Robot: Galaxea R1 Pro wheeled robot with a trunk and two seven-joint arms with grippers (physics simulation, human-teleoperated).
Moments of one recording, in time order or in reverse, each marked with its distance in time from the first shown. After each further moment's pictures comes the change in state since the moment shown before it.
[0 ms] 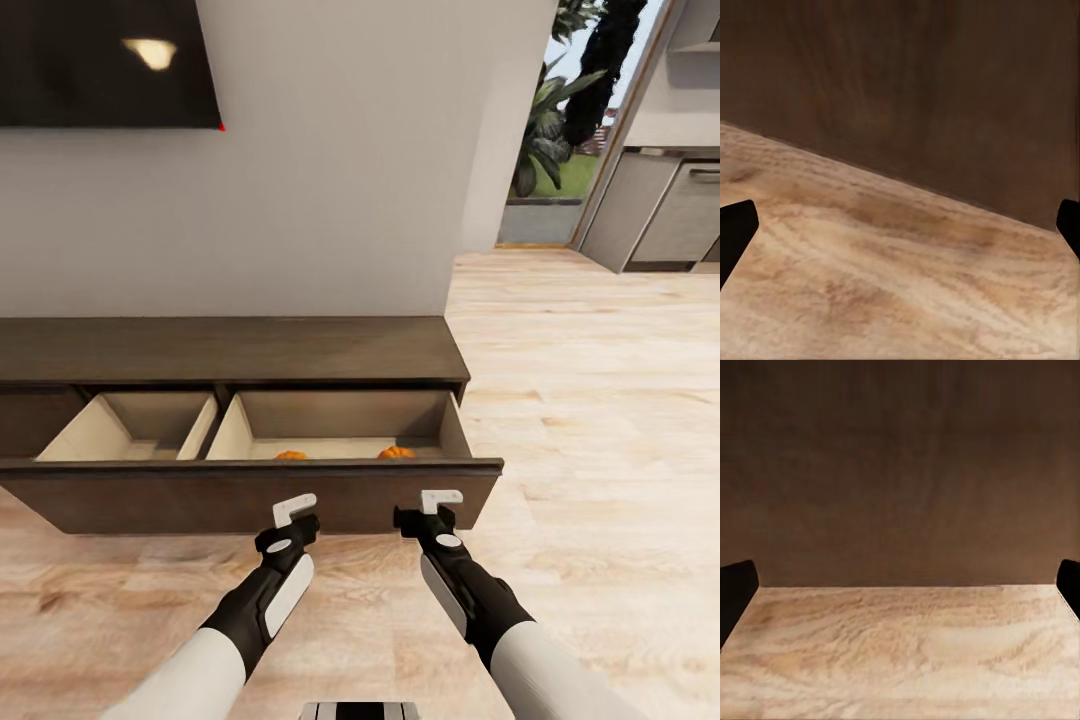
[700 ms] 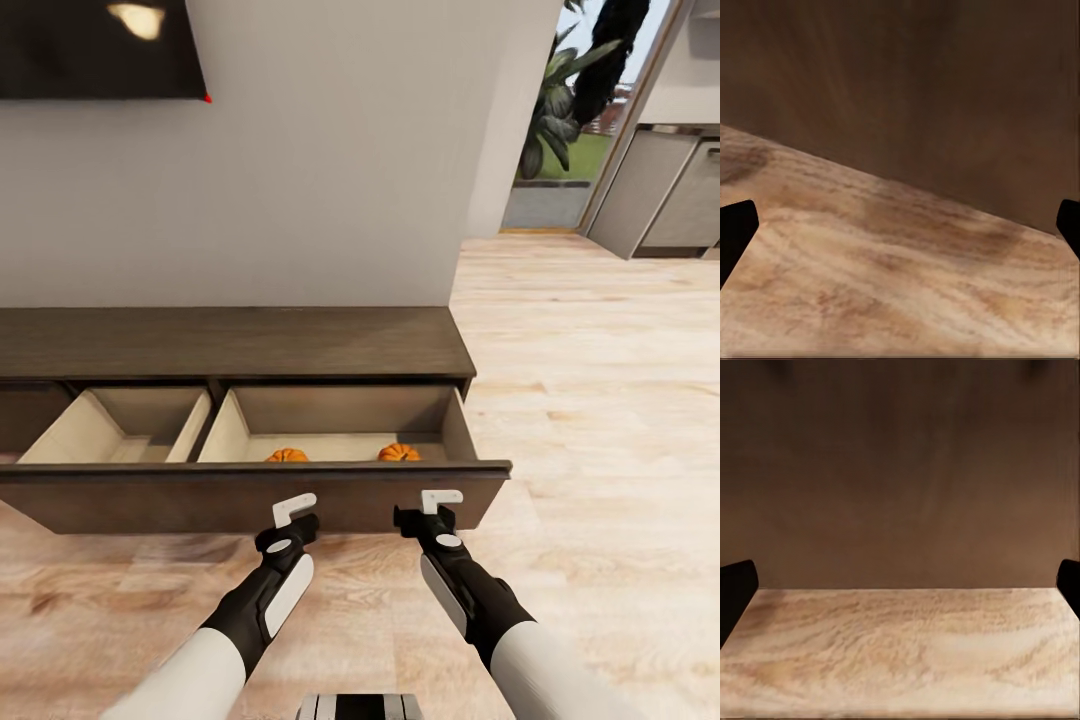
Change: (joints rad) left arm 0.000 0.000 0.000 0.000 0.002 -0.005 0.000; right arm 0.000 0.000 0.000 0.000 0.000 0.000 0.000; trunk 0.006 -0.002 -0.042
